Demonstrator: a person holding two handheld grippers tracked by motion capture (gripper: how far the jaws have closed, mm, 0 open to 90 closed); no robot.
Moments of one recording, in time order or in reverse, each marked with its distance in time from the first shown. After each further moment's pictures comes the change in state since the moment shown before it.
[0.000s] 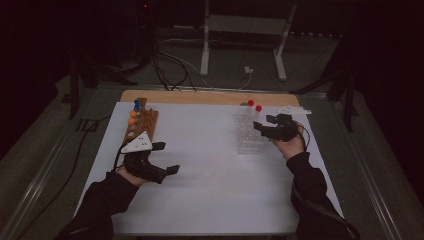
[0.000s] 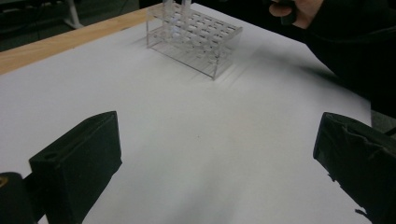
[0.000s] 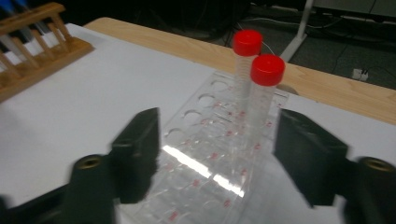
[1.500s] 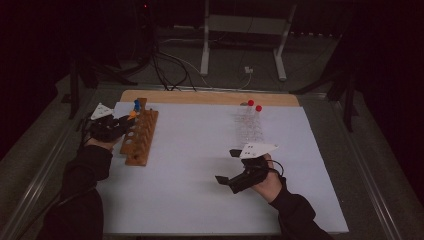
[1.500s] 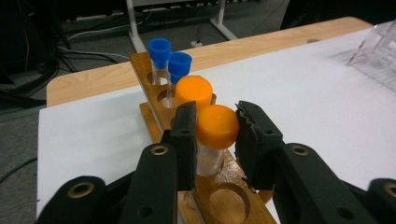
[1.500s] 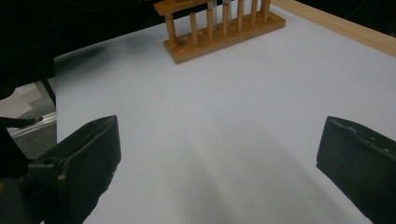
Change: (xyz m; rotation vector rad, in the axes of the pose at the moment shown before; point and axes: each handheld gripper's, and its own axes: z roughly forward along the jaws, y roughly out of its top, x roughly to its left) left arm 0.133 -0.012 -0.043 -0.010 0.466 -0.193; right arm 0.152 -0.029 -0.044 0.047 0.459 -0.241
